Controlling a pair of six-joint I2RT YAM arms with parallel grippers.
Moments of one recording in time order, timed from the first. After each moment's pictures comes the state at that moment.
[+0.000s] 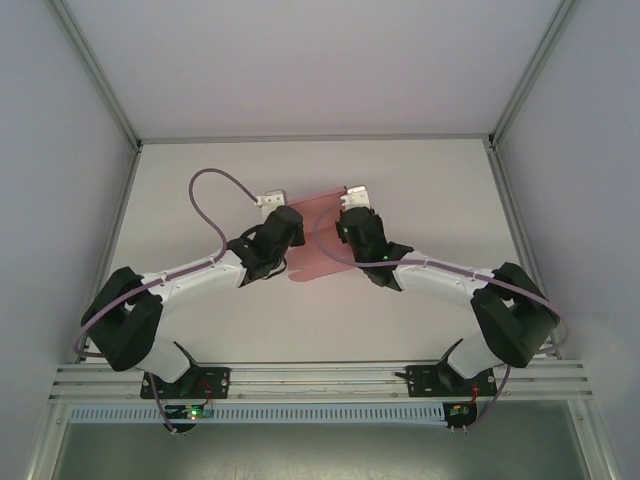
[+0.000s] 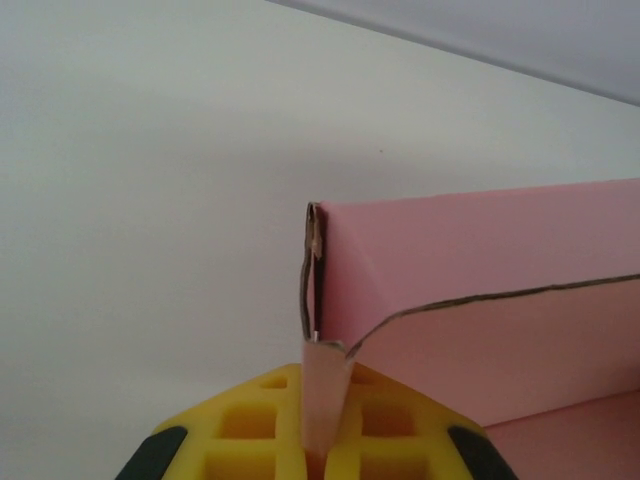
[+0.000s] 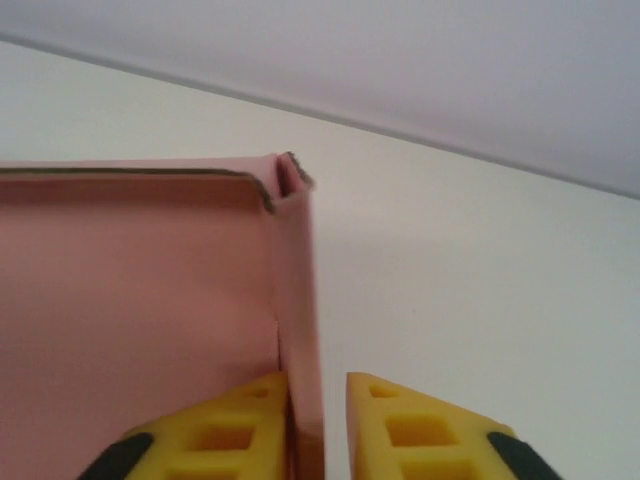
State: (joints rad) left arm -0.70 1.50 0.91 -0.06 -0.41 -0.68; right arm 0.72 1.49 0.81 0.22 0.57 0.13
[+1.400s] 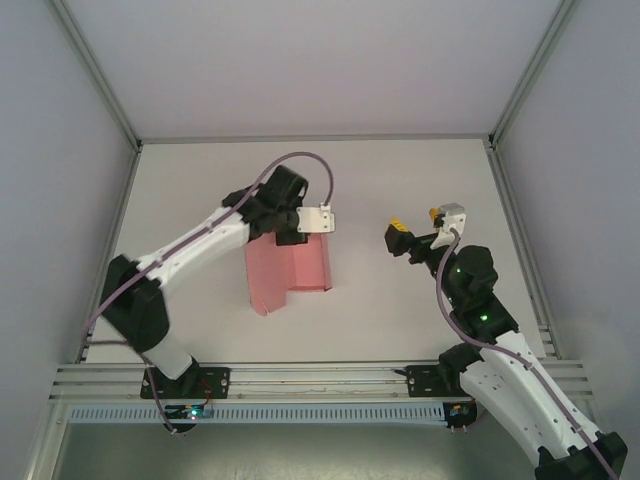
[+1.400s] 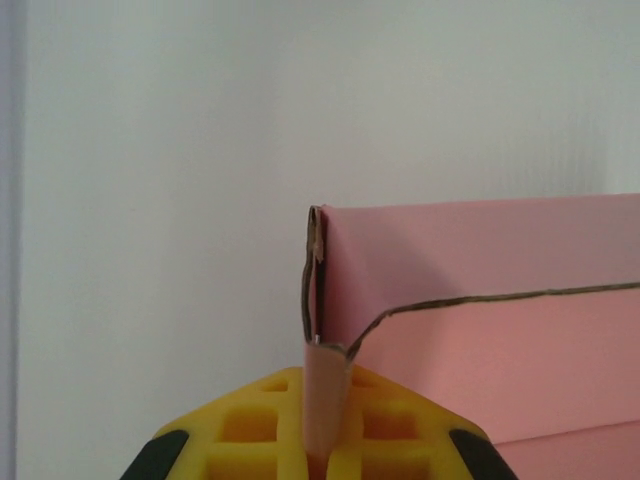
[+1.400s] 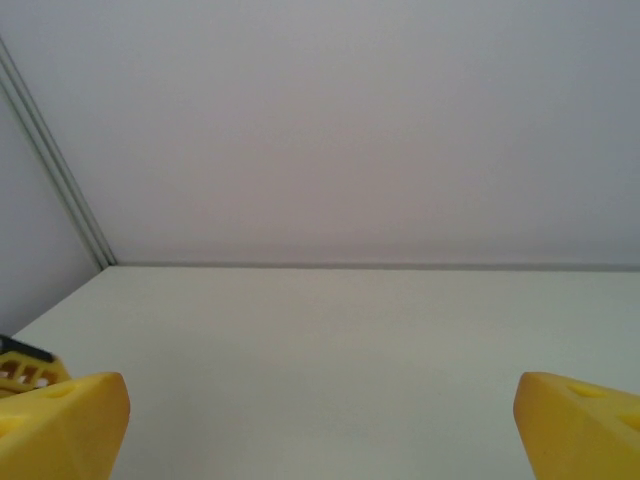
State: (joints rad) left arm -0.61 1.67 1.43 -0.75 0.15 0.95; right arm 0.39 0.58 0.48 0.05 0.03 0.23
